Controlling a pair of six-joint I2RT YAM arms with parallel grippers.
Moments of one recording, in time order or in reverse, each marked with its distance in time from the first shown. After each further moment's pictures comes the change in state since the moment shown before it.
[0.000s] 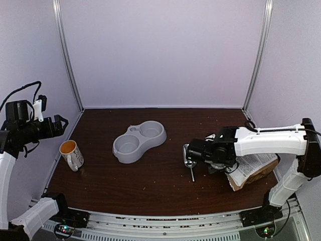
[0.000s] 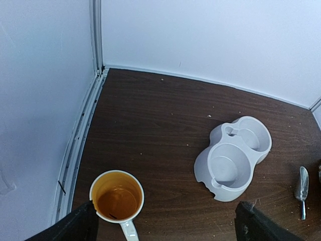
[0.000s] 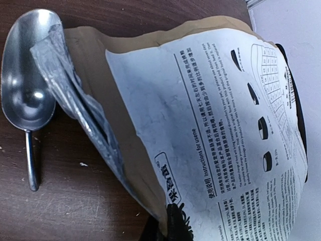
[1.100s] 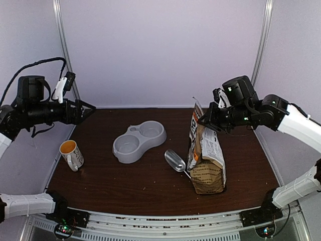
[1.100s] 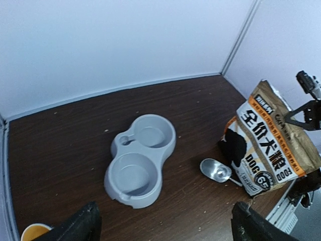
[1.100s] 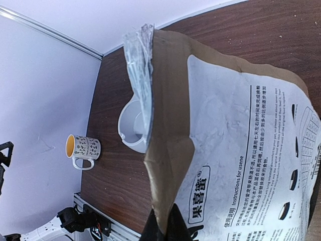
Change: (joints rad) left arm -0.524 0.190 0.245 0.032 0.008 -0.053; right arm -0.256 -0.323 0.189 0.511 -0.639 0.010
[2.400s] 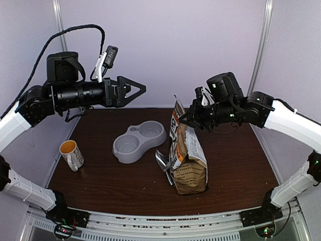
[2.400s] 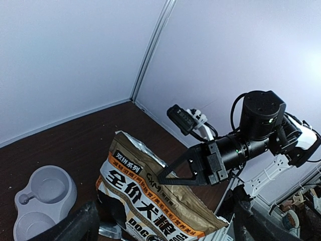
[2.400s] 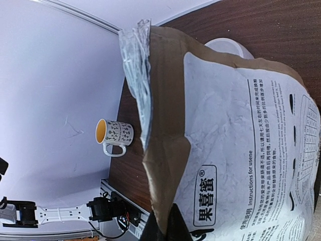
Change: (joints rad) left arm -0.534 0.328 0.248 0.332 -0.138 -0.209; right arm 0.071 0.125 0.093 0.102 -0.114 0.068
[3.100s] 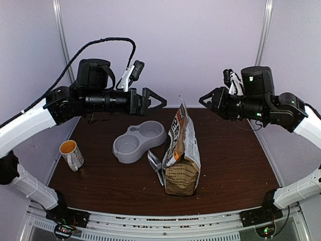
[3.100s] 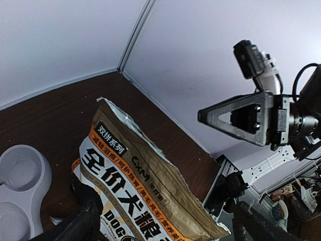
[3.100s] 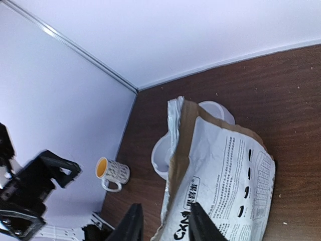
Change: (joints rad) left arm -0.006 0.152 0.000 0.038 0.104 -0.064; right arm 0.011 -0.185 -0.038 -0.015 0.248 -0.106
